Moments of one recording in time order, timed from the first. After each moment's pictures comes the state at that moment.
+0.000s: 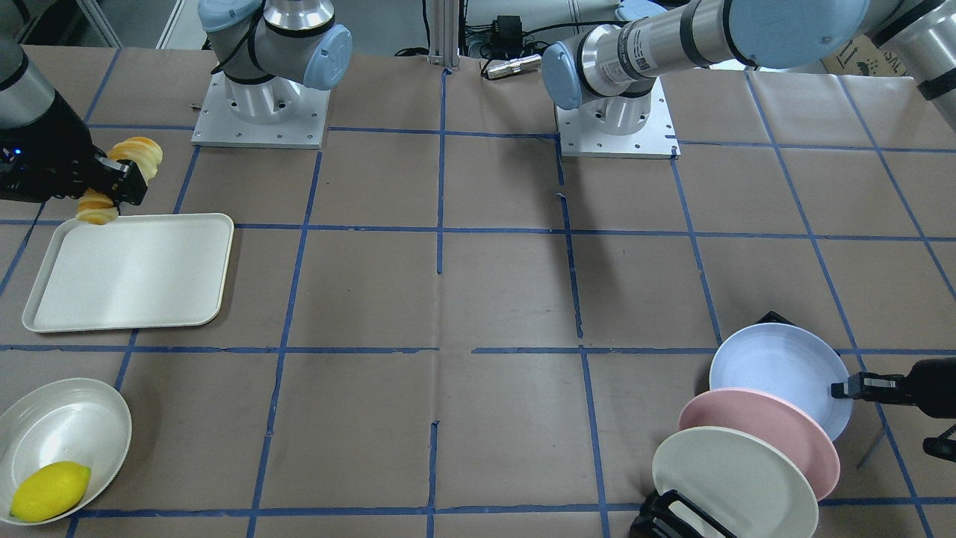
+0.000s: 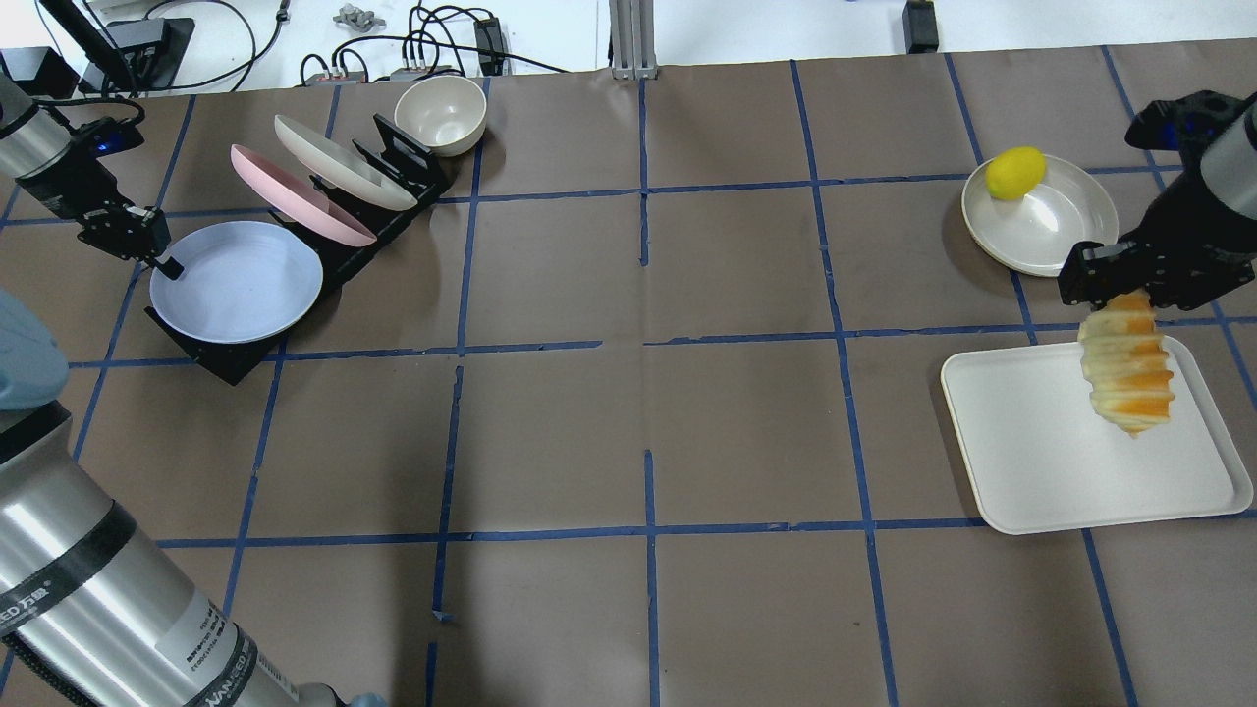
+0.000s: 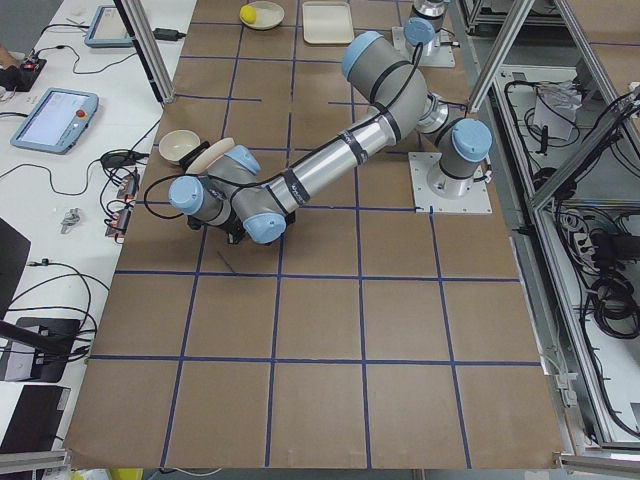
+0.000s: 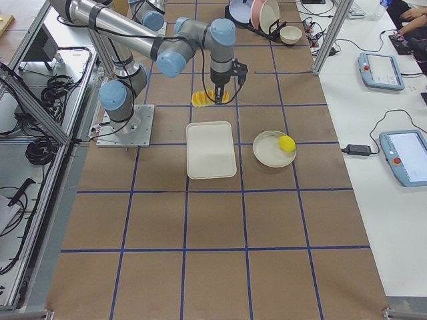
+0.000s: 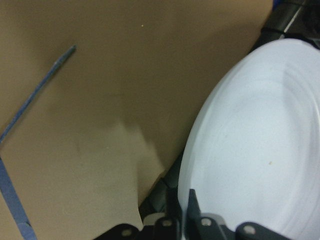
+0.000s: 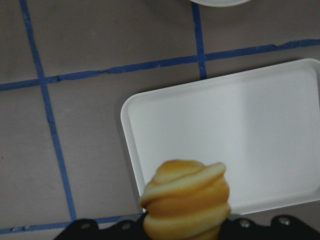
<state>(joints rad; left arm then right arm) -1.00 -2.34 -1.09 -1.65 1.49 0.72 1.22 -1.69 1.84 -1.72 -1.56 -0.28</state>
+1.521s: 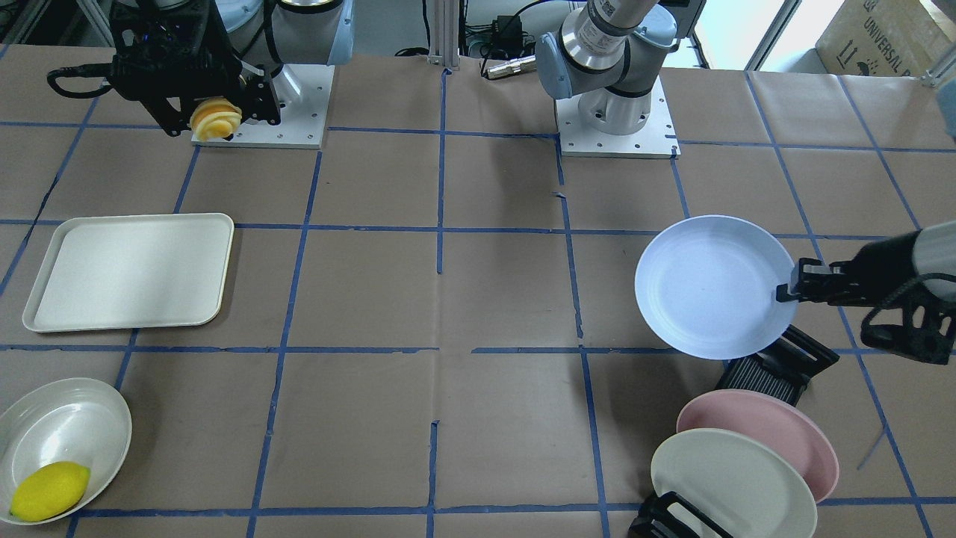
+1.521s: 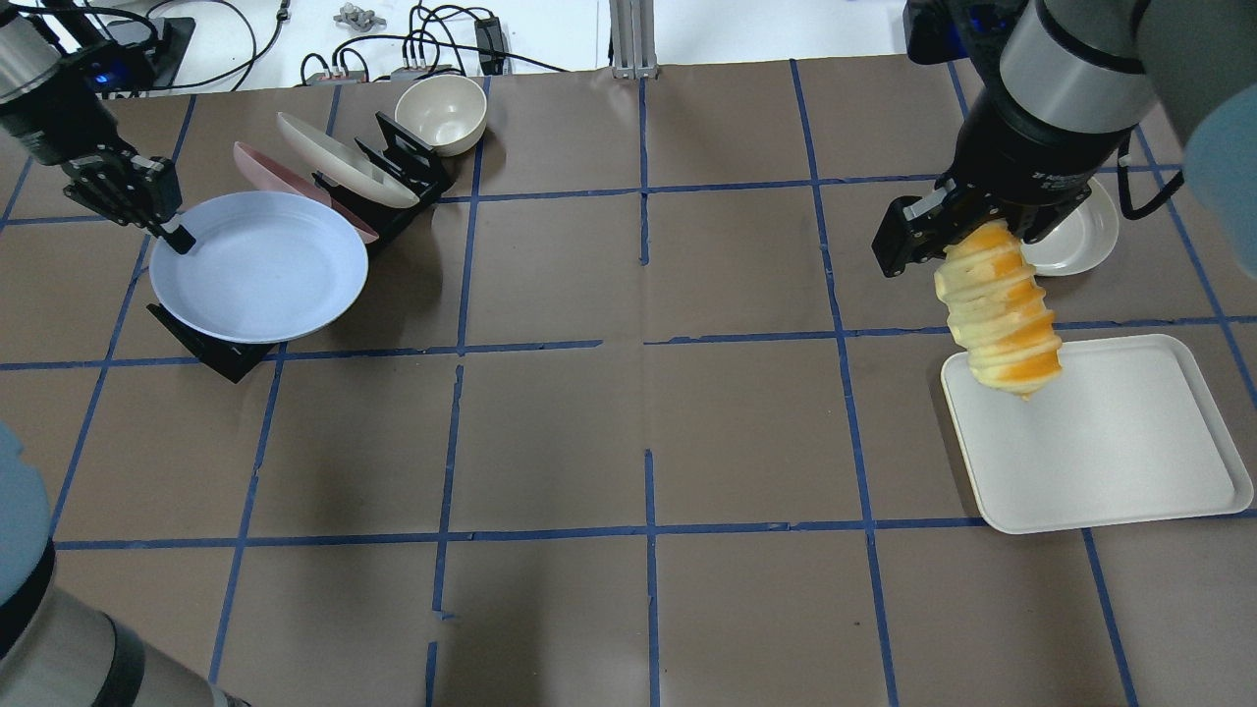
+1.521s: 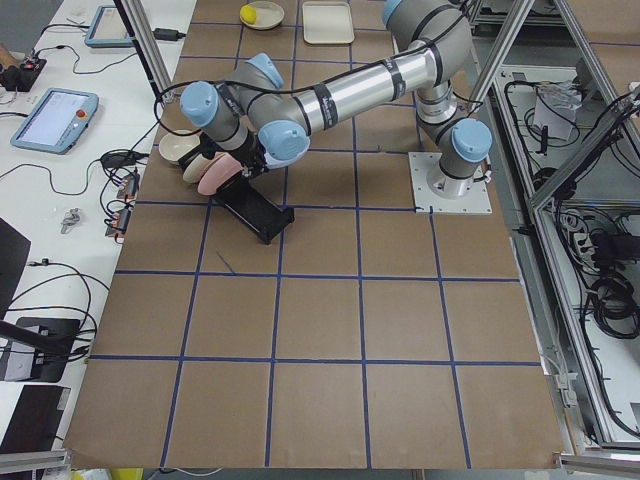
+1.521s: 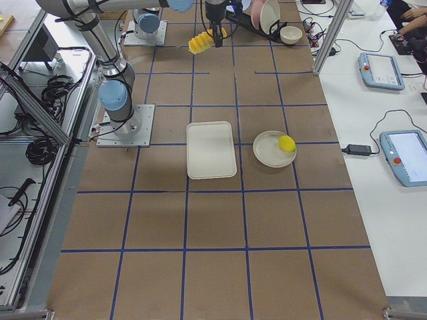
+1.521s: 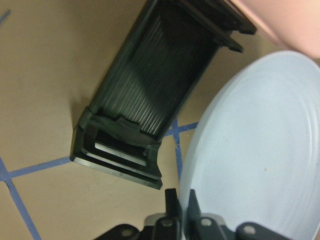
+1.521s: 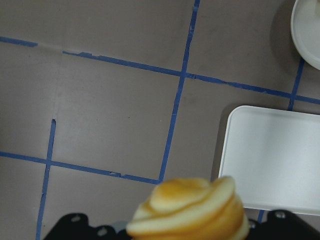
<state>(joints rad) -1.21 -1.93 -1.32 -1.81 1.48 0.55 1.59 -1.71 1.63 -1.53 -1.57 -0.18</state>
